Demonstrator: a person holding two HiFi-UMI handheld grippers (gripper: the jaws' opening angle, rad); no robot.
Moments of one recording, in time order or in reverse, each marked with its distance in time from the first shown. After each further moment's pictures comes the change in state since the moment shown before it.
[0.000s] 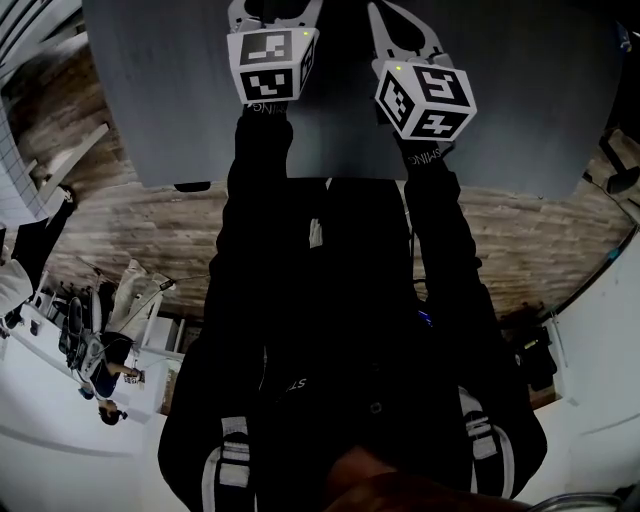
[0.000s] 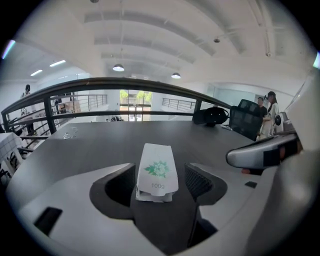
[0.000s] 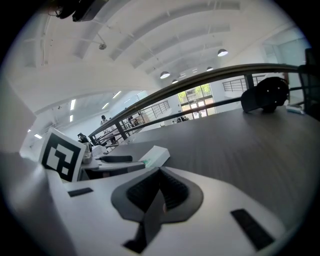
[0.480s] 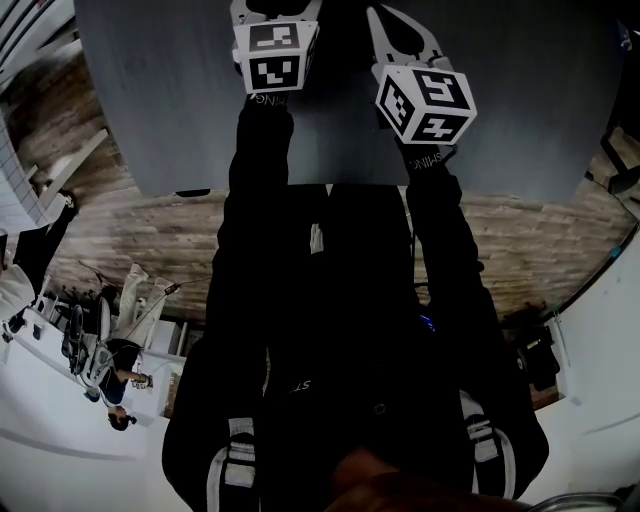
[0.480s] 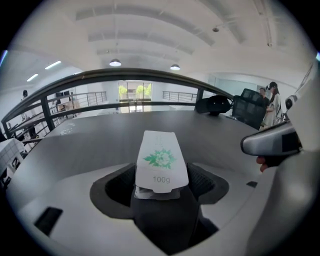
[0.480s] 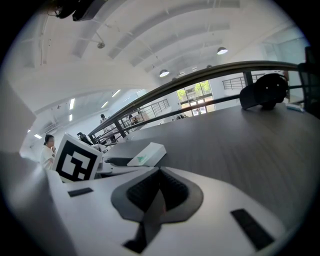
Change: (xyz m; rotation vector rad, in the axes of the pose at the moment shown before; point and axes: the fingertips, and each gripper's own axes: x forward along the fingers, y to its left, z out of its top) left arm 0.031 0.008 -0.029 0.055 0.085 0.024; right arm 0.007 -0.009 -0.012 0.002 0.018 0.001
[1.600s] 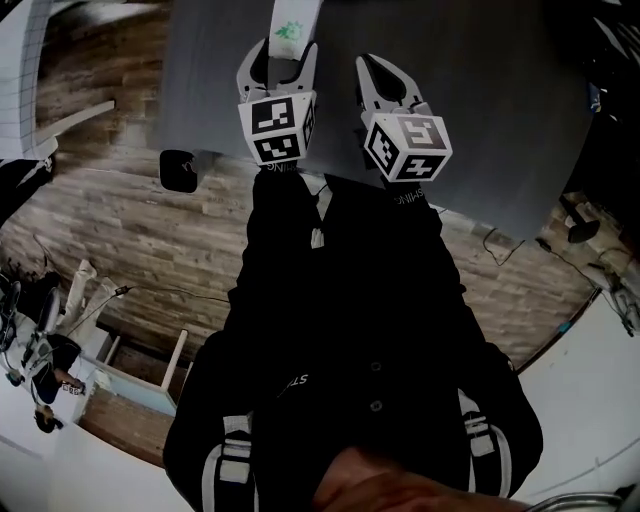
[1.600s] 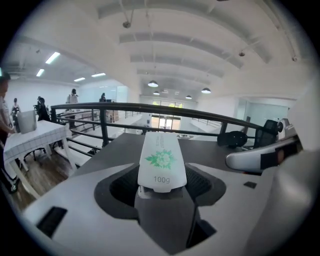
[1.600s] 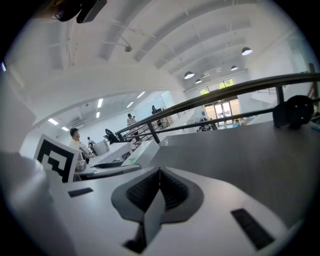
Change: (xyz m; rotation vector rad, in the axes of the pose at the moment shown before) left arm -0.253 0.104 -0.010 -0.291 -0.226 0.280; right arm -0.050 0.223 0.021 -0.148 -0.007 0.221
